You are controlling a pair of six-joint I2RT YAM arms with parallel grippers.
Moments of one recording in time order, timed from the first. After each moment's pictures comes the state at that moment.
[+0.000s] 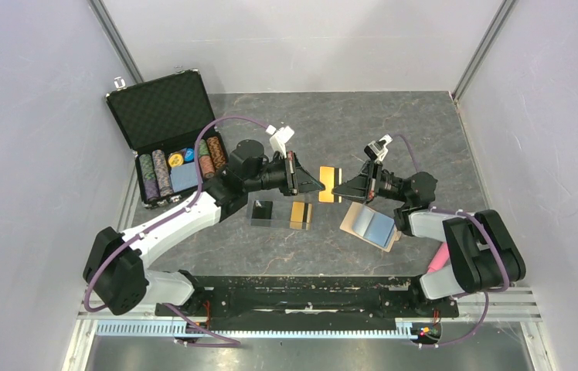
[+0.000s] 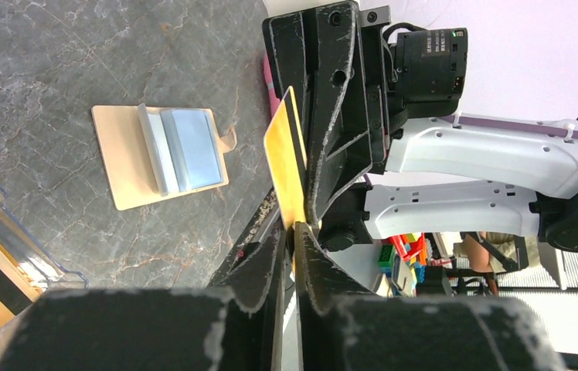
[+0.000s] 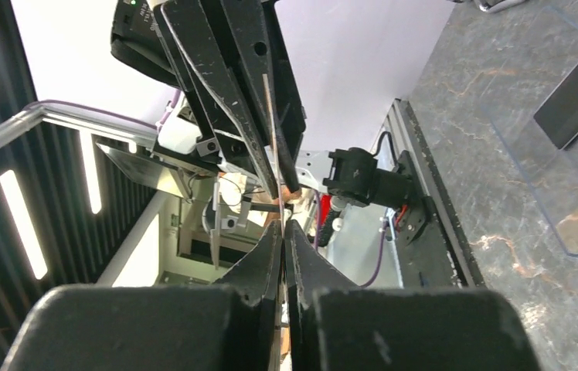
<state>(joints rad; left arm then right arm) -0.71 1.31 0.94 0.11 0.54 -0.83 0.22 1.45 0.42 1.39 -1.12 1.63</state>
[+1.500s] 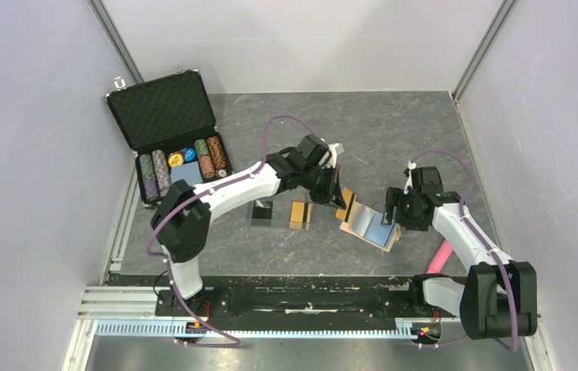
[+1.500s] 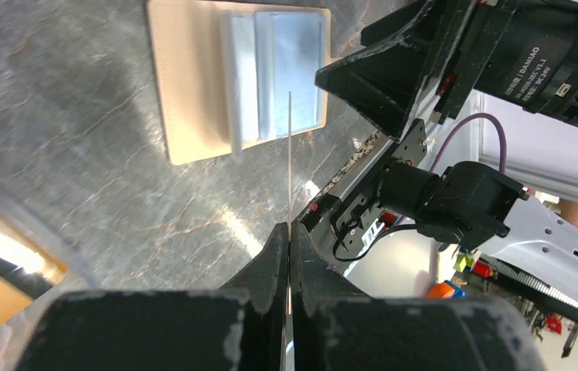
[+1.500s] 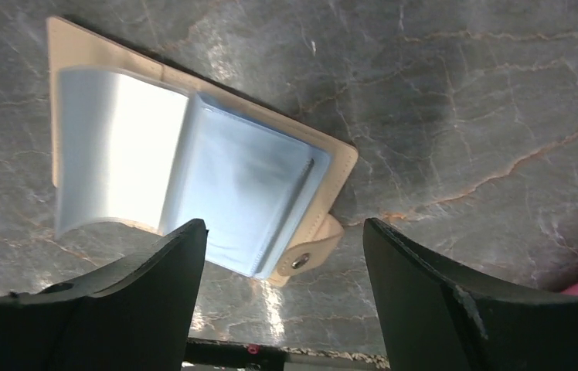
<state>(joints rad) -0.84 1.80 1.38 -0.40 0.45 -0.68 0.05 1.16 0.65 -0.62 -0.12 0.23</state>
